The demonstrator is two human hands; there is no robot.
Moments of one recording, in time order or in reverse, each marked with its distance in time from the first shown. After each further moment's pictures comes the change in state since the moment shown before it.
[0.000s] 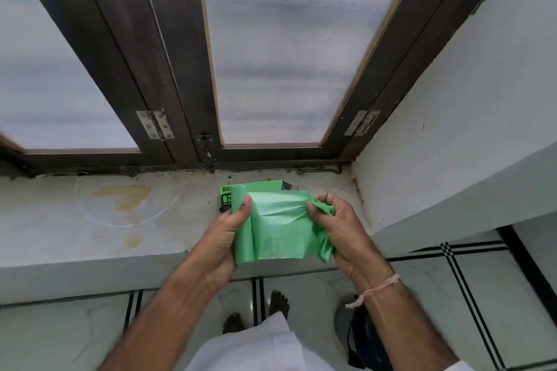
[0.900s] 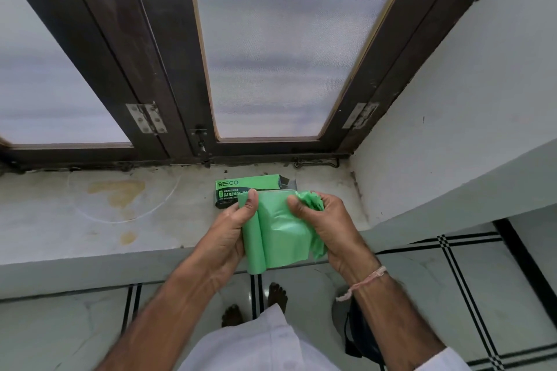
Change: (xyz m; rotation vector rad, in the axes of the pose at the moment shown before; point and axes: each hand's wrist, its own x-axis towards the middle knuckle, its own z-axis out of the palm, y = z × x) left_hand 0.005 -0.004 0.007 0.106 -0.069 0.034; right_hand -0.002 -0.001 0.009 -0.092 -0.040 -0.001
